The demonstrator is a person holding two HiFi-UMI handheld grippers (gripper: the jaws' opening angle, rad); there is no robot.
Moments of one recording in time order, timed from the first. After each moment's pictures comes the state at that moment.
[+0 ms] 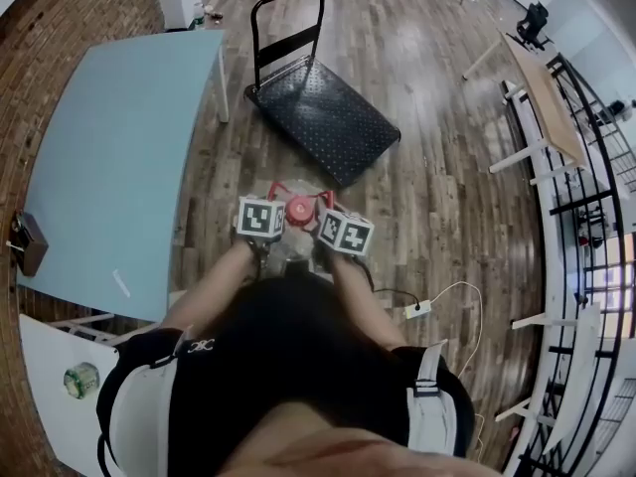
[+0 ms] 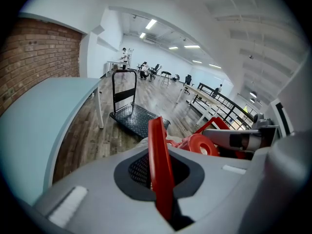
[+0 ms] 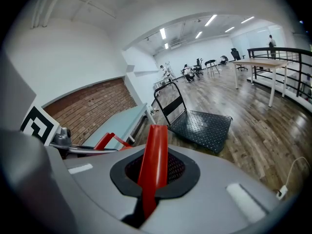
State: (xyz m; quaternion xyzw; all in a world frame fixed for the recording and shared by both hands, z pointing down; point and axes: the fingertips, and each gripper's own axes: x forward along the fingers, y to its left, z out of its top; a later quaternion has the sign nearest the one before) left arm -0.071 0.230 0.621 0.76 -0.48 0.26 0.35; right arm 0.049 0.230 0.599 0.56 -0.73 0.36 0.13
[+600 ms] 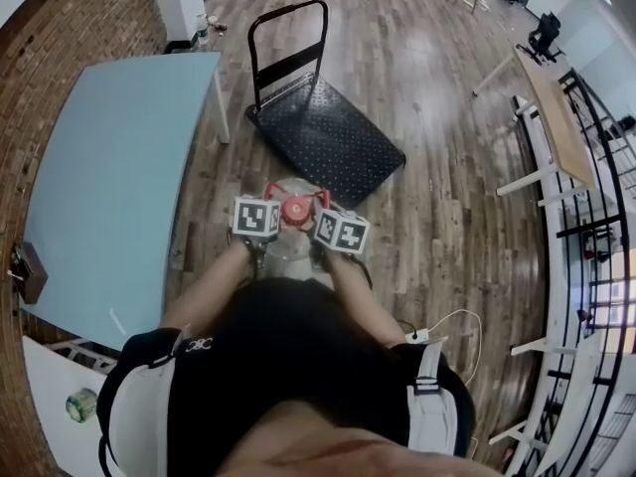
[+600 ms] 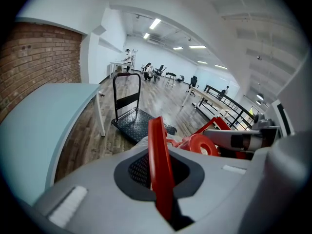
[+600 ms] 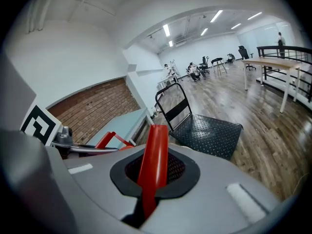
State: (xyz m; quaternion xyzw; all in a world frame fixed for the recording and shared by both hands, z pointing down) left arm -0.064 0.099 0.610 0.75 -0.50 0.26 0.35; right arm 0.056 0.095 0.591 0.53 -0.75 0.36 0.14
